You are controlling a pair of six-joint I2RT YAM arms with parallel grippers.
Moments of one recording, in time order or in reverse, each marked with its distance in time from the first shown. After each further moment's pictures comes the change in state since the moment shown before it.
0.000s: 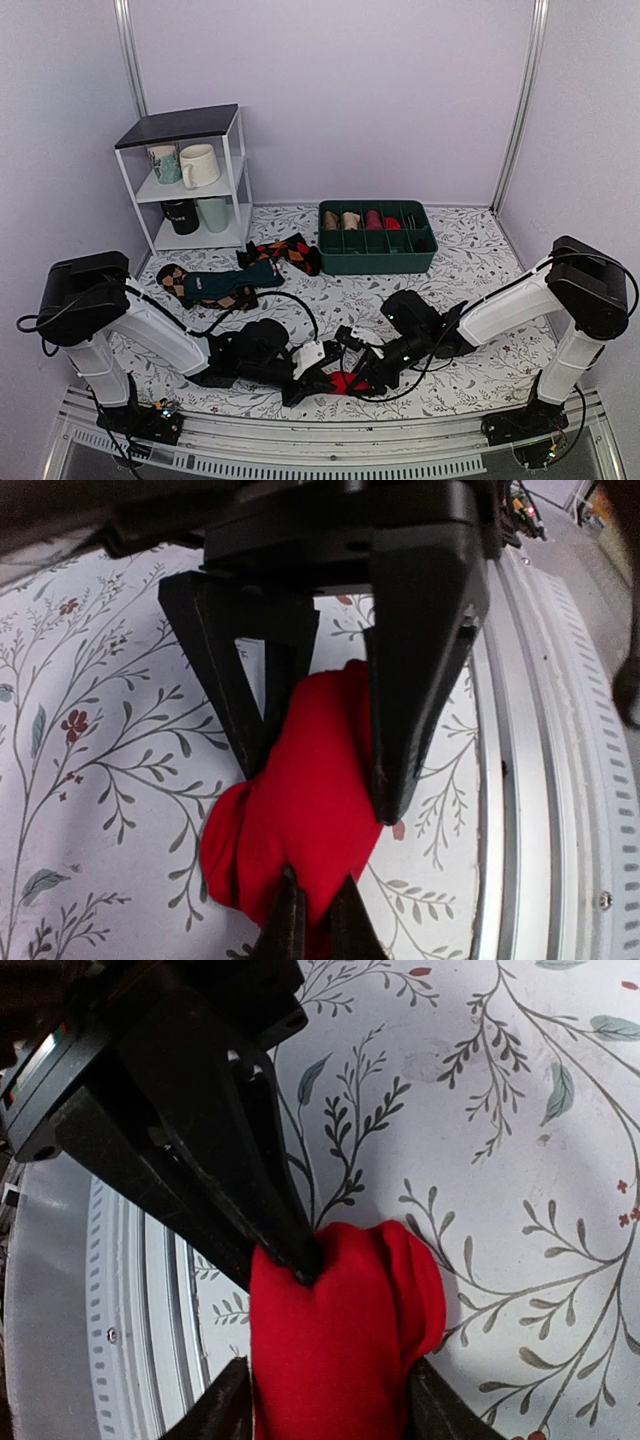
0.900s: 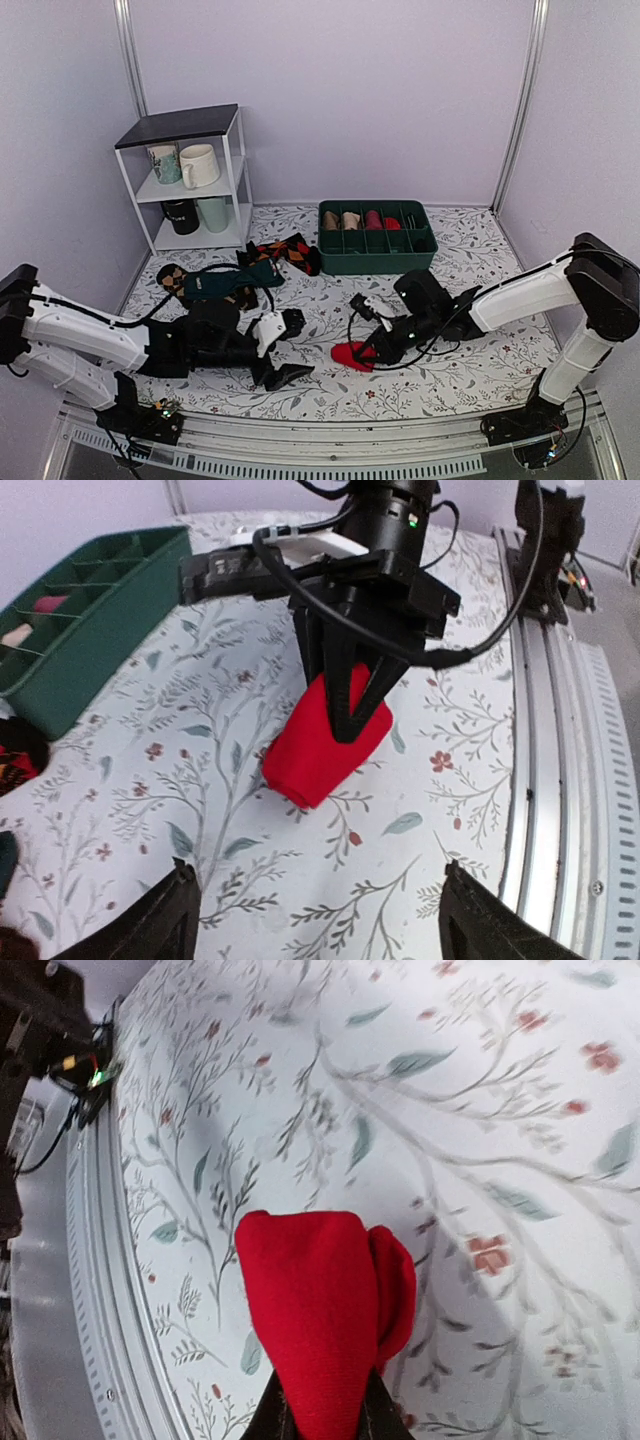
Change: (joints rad) left arm 0.018 -0.441 -0.098 -0.200 -0.218 0.068; right arm -0.095 -0.063 0.011 -0.033 0.107 0.153
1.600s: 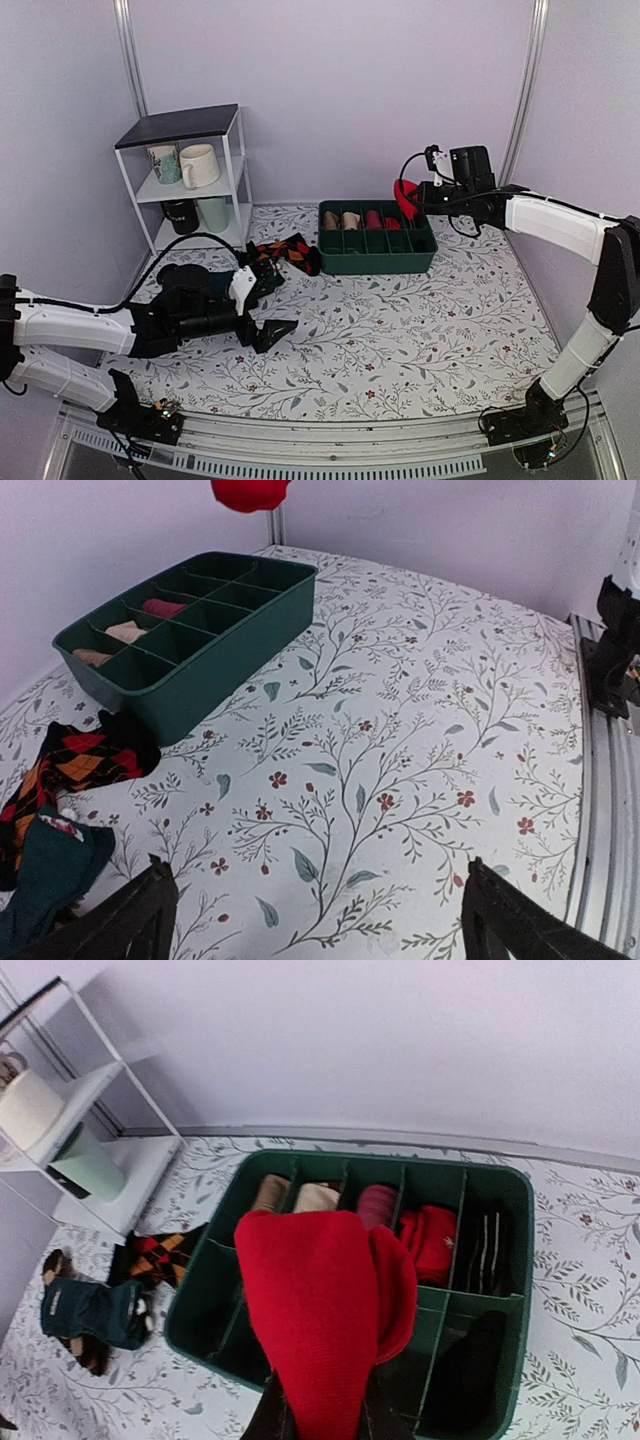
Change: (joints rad) left arm 0.259 -0.147 -0.019 0.024 0.062 -0.026; right arm -0.470 -0.051 0.605 -0.285 0.422 0.064
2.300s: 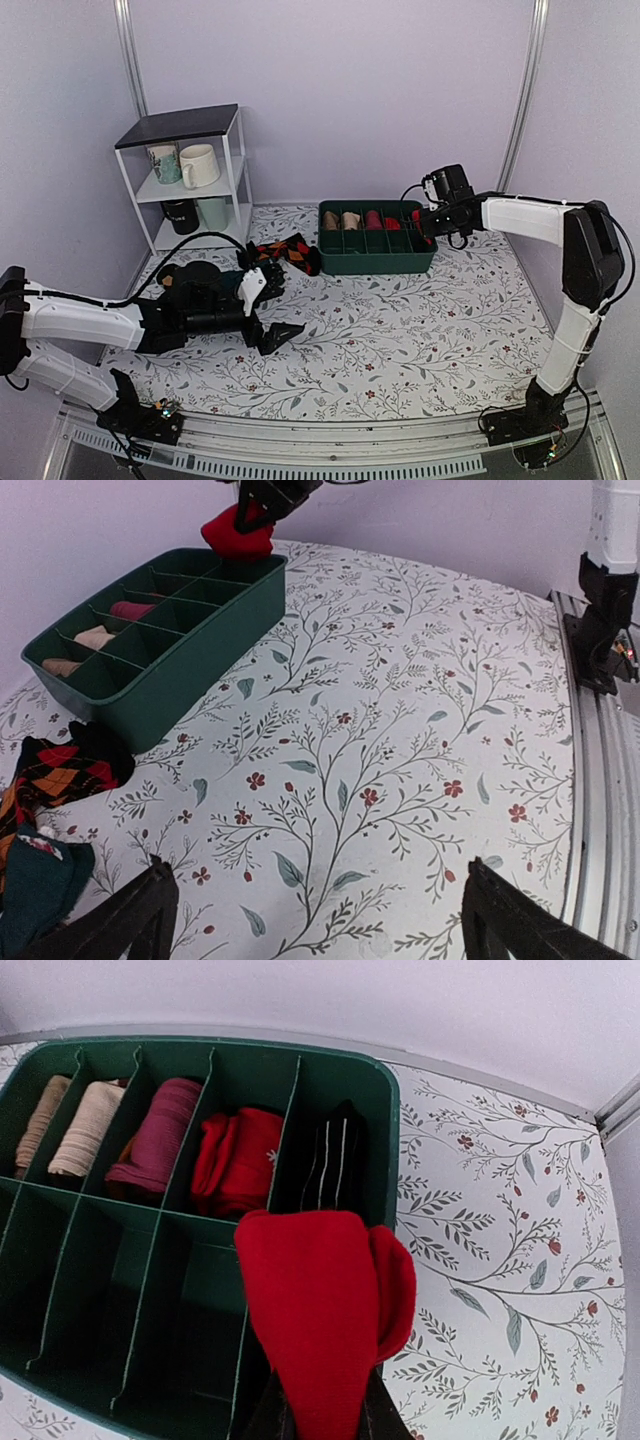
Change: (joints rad) left arm 0.003 0.079 0.052 -0.010 0.078 0.051; right arm -0.033 0.208 0.063 -0.145 0.324 -0.174
